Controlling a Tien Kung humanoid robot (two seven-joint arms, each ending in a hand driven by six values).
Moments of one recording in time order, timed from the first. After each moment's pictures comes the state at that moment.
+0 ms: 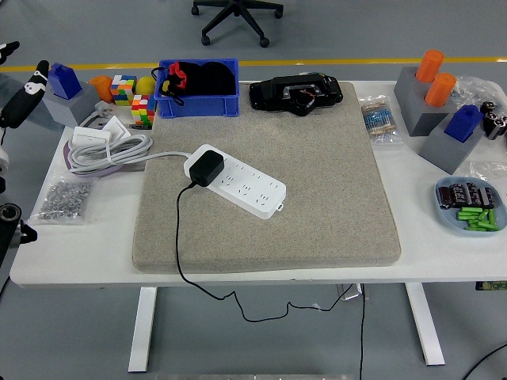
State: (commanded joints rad) left arm -0.27 0.22 -1.56 -1.29 1.66 0.37 -0.06; right arm 0.09 -0.23 1.17 0.26 -0.76 -0.13 -0.10
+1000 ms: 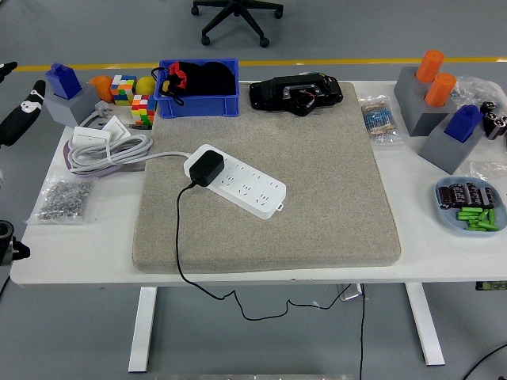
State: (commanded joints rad) left arm -0.21 0.23 -1.58 -1.34 1.66 0.34 -0.04; right arm 0.09 -0.22 1.21 0.25 -0.78 -0.13 -0.10
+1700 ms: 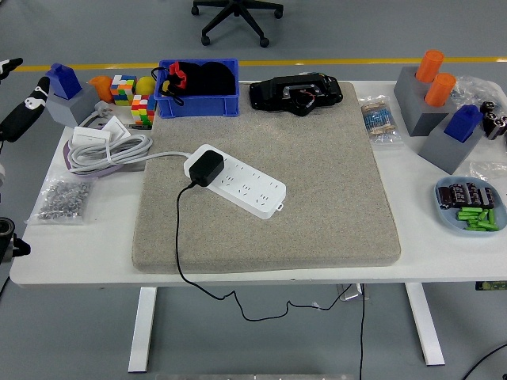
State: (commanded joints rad) left arm -0.21 0.24 -1.55 -1.34 1.66 0.33 -0.04; right arm 0.09 -0.24 1.19 0.26 -0.78 -0.13 -0.11
